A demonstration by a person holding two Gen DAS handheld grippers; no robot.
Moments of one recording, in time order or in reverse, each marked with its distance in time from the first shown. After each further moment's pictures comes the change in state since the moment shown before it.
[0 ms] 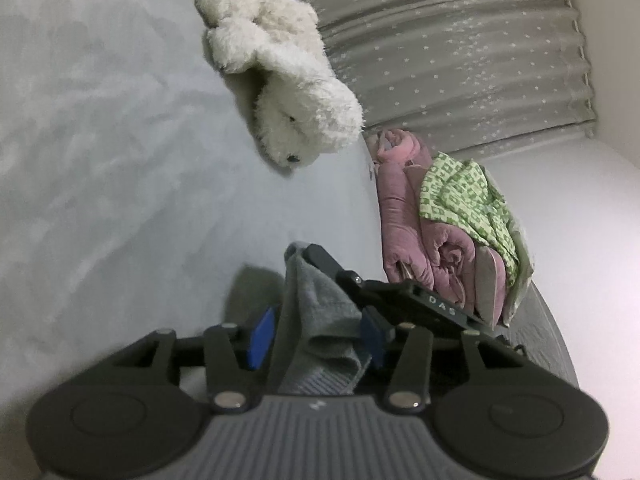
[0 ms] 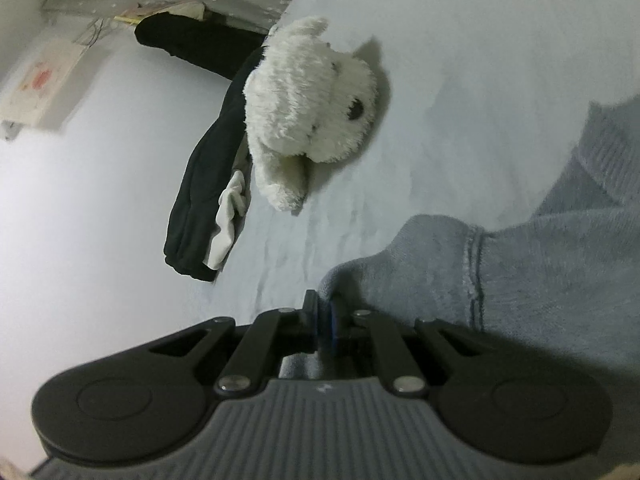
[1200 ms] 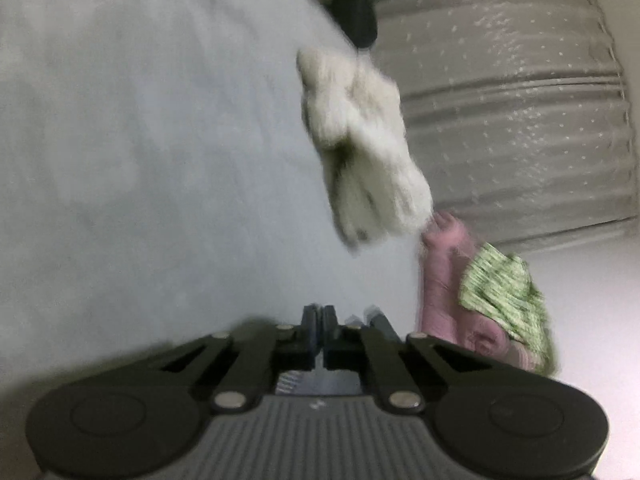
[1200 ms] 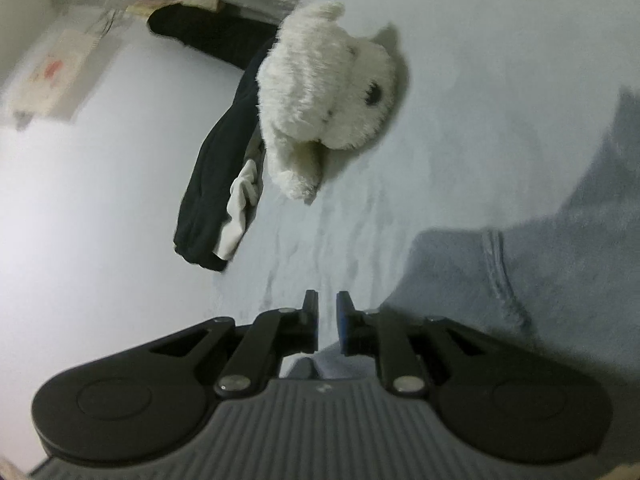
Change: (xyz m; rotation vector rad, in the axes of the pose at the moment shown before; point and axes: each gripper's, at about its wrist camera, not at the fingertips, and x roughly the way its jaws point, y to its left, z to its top) left arm -0.019 0.026 -0.001 -0.136 -0.250 0.196; right arm 0.012 0.008 -0.002 -0.061 0.017 0.025
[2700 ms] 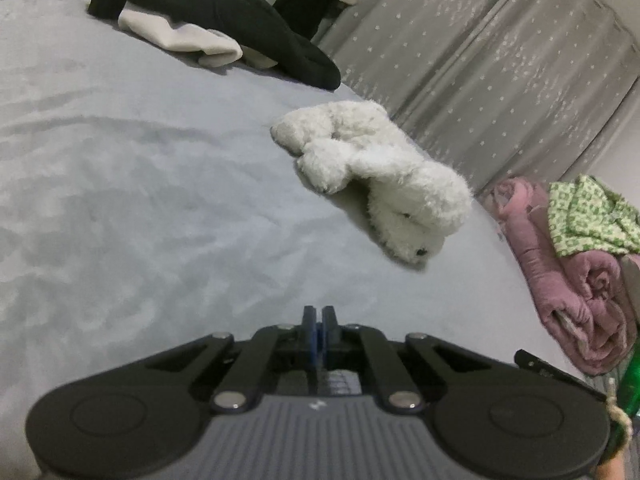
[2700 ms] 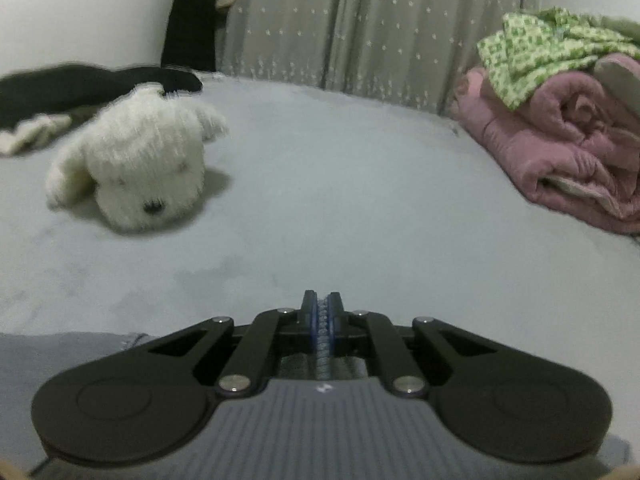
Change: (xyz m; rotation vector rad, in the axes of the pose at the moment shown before) left arm 0.011 -0.026 -0.015 0.460 -0.149 0.250; right arm -0.013 -0.008 0.033 -0.875 -0.362 -0.848
